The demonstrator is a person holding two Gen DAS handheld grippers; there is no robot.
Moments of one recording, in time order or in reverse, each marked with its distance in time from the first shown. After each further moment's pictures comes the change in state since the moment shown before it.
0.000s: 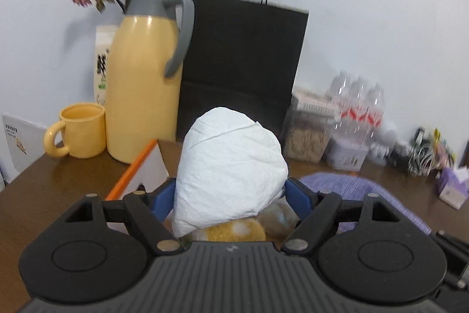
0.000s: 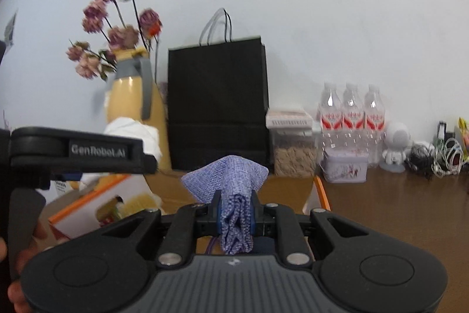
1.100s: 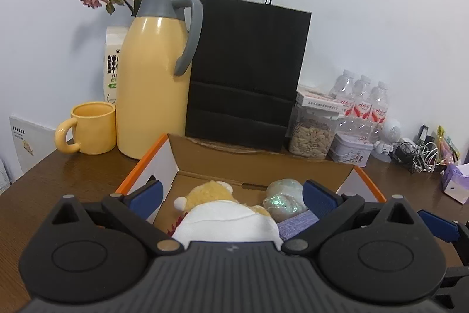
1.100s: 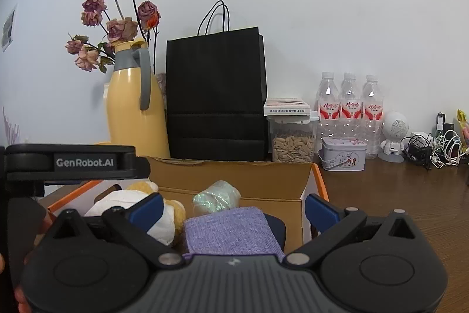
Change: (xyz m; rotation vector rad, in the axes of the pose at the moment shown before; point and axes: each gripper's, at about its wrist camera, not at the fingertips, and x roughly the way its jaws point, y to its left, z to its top) left arm -0.019 0.004 -0.015 -0.003 -0.050 0.020; right arm -0.008 -0.001 -0.008 0.005 0.015 0.002
